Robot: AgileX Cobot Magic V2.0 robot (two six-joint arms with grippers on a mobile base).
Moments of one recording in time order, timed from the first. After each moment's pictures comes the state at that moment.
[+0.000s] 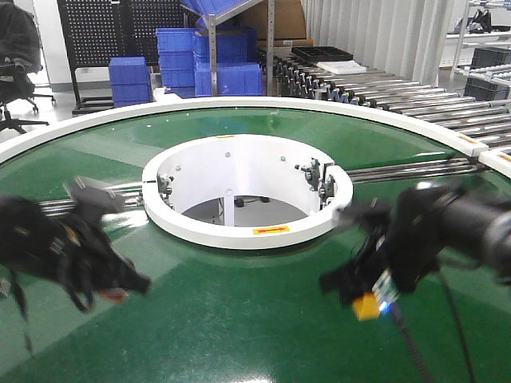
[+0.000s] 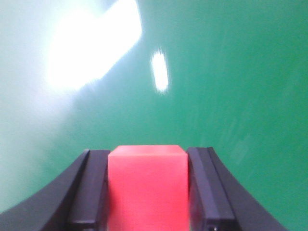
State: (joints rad) left arm -0.27 1.59 -1.34 -0.03 0.66 0.16; right arm 0.23 1.81 -1.55 0.01 0.87 -0.02
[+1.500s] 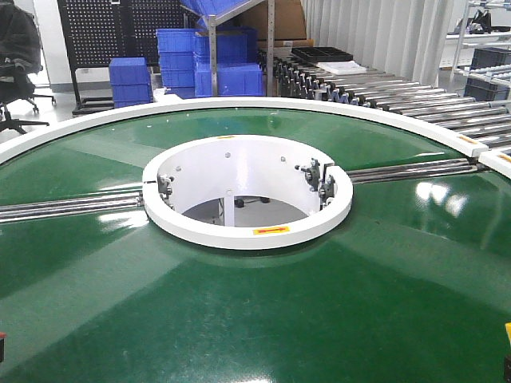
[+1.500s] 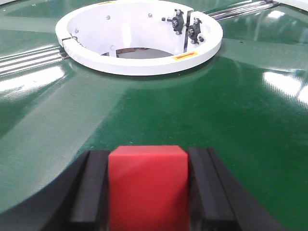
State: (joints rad) left arm -0.27 0.62 -0.61 -0.08 0.40 0.08; right arm 0.23 0.53 -0.59 0.02 0.48 -0.05
